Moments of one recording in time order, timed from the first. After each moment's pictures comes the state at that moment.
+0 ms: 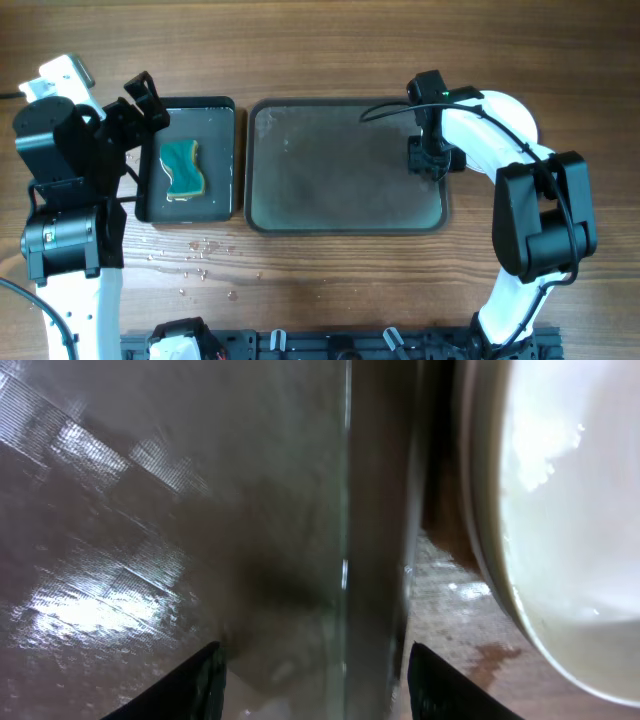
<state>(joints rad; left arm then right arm) 0.16 1.04 1.16 -0.54 0.00 -0.30 0.24 1.98 1.32 -0.93 0.16 0.25</state>
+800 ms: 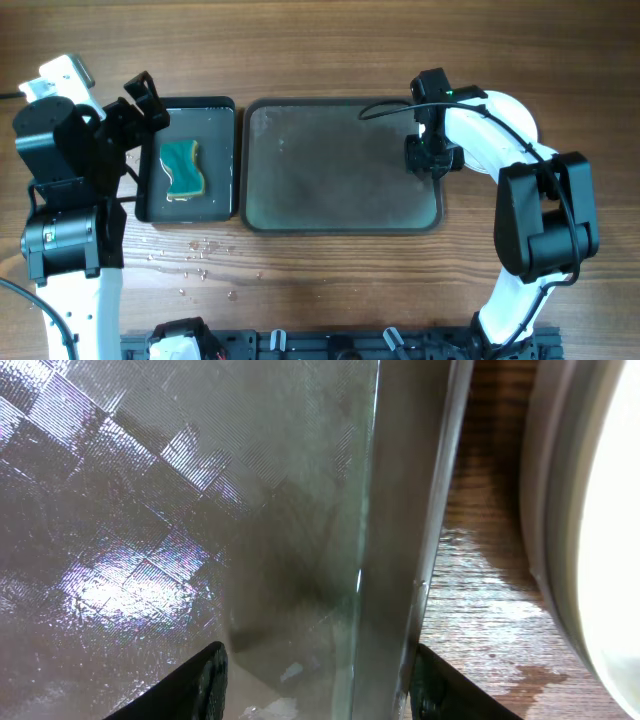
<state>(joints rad) 0.16 1.04 1.16 -0.54 0.00 -0.30 0.22 1.98 1.32 -0.91 0.07 0.20</state>
